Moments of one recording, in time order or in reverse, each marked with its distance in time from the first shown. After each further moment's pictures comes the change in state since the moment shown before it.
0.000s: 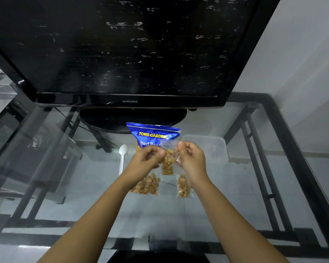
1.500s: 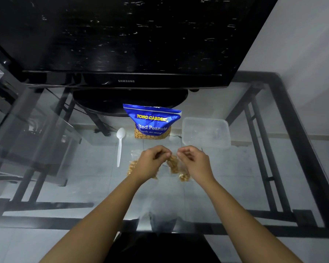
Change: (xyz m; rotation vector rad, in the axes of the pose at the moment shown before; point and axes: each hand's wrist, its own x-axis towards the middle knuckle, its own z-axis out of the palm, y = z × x) left_hand 0.010 -0.064 0.020 0.340 -0.015 0.030; right_hand -0.005 0.058 -0.033 -0.388 -0.136 -0.051
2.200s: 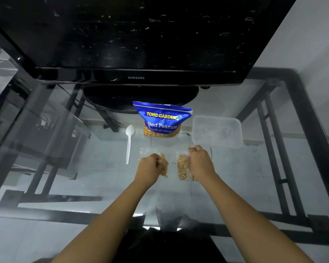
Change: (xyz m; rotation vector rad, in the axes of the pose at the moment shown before) left_hand -0.008 -0.033 -0.002 0.402 0.102 -0.264; right_hand 0.033 0.026 0.025 -0.872 -0.194 -0.014
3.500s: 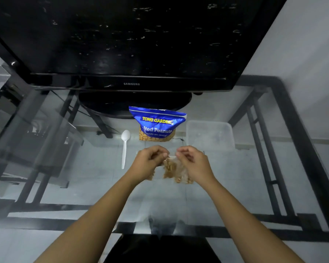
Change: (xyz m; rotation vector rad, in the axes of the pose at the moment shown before) left_hand -0.007 0.024 -0.038 -0.566 -0.136 0.239; right_hand -0.039 -0.019 -0.034 0.914 0.142 -0.019
